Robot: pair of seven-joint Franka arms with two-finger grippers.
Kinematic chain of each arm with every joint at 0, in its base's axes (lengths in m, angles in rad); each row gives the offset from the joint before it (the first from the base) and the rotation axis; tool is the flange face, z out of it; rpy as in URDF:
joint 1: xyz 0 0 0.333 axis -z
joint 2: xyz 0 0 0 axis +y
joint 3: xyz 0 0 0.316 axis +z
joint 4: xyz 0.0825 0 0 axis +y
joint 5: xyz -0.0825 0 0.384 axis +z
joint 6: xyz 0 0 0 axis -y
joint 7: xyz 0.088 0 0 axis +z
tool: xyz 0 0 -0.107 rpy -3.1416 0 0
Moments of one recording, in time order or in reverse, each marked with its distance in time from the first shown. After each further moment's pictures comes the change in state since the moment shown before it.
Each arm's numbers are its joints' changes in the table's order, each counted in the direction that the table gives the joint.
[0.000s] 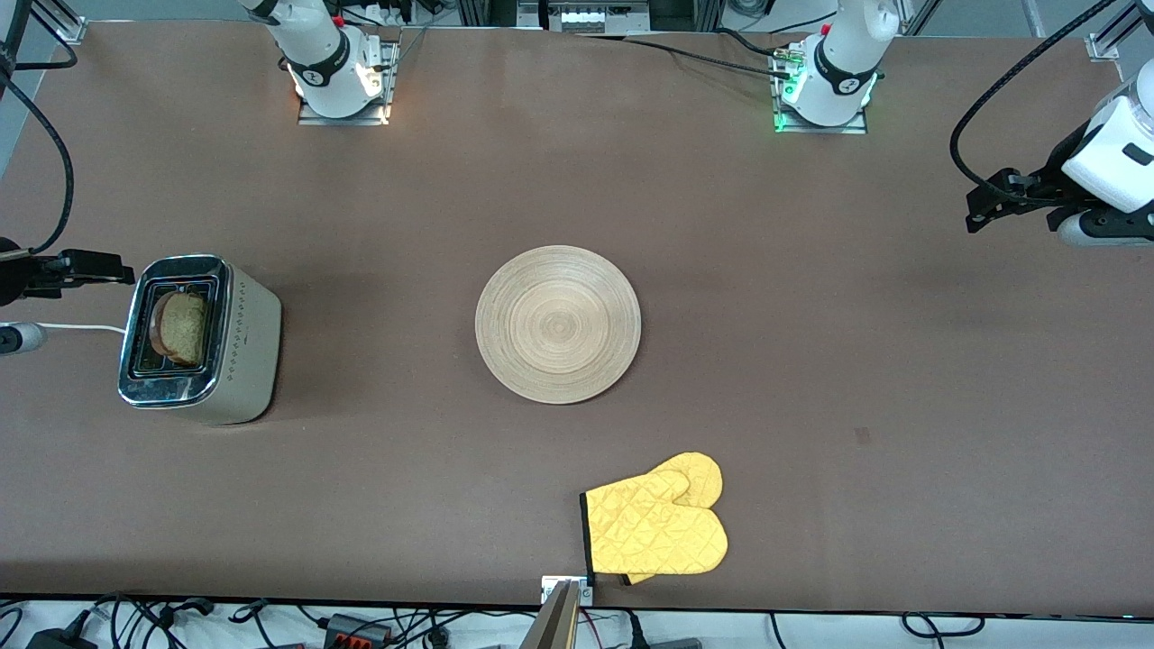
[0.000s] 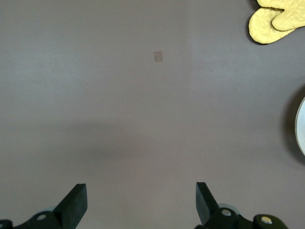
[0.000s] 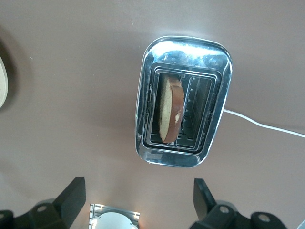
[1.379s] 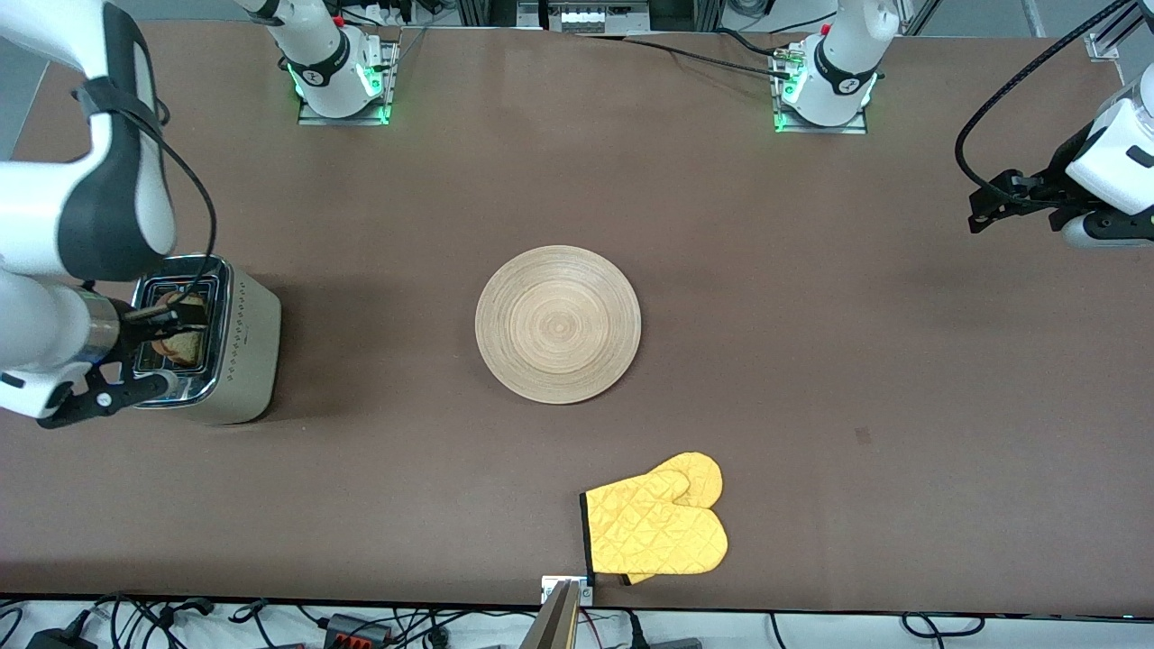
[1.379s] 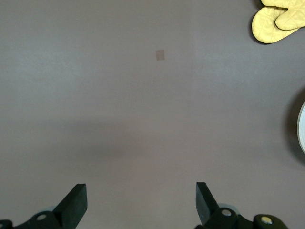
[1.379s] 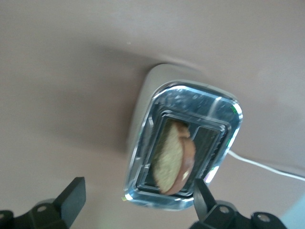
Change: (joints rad) left arm -0.003 0.000 0.006 0.006 0.000 0.000 0.000; right arm -0.110 0.065 0.013 0.050 -0.117 0.143 0.013
